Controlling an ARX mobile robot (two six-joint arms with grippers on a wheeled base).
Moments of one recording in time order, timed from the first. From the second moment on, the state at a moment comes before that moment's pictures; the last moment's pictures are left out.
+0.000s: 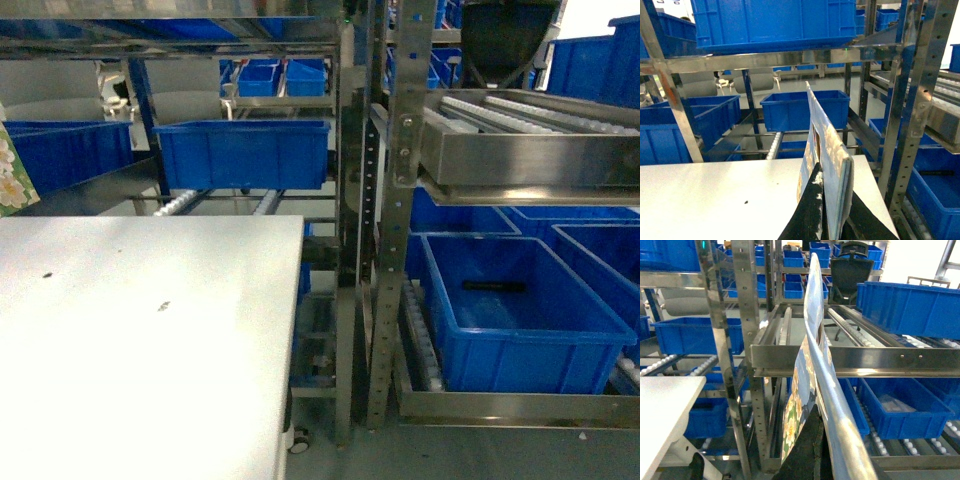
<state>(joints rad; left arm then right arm) -0.19 0.78 0.41 0.38 -0.23 0.05 -0.18 0.43 0.40 -0.01 -0.13 -0.01</state>
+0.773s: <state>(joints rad) -0.19 0.78 0.41 0.38 -0.23 0.05 -0.18 0.42 0.40 -0.01 -0.14 -0.01</state>
